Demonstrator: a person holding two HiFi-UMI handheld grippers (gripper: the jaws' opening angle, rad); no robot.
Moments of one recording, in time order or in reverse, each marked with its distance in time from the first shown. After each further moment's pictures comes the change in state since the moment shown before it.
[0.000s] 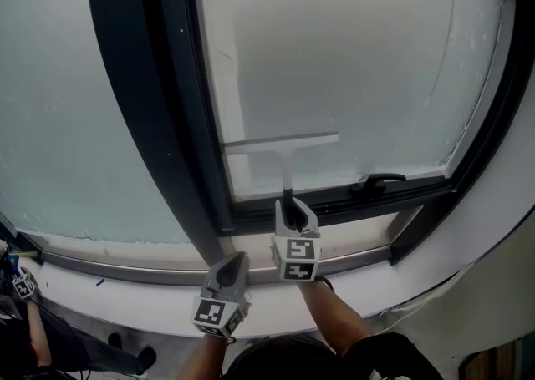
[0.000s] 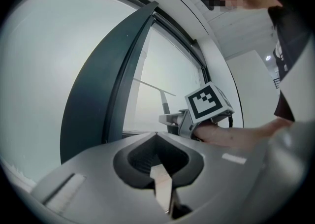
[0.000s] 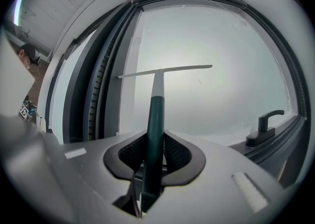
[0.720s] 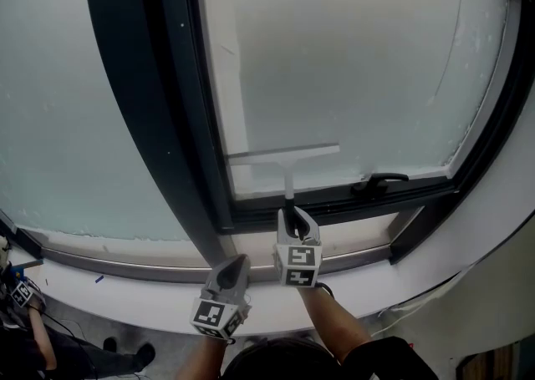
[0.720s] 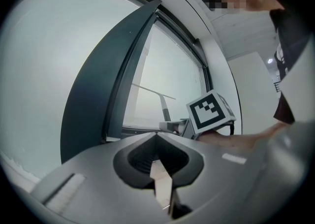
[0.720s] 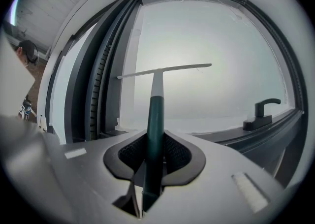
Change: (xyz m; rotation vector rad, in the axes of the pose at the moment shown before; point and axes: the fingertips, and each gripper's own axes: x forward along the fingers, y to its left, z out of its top) left arm -0.005 -0.003 -0.007 -0.013 0.024 -0.008; right arm -0.007 -0.001 -0.036 0.006 0.066 -0.006
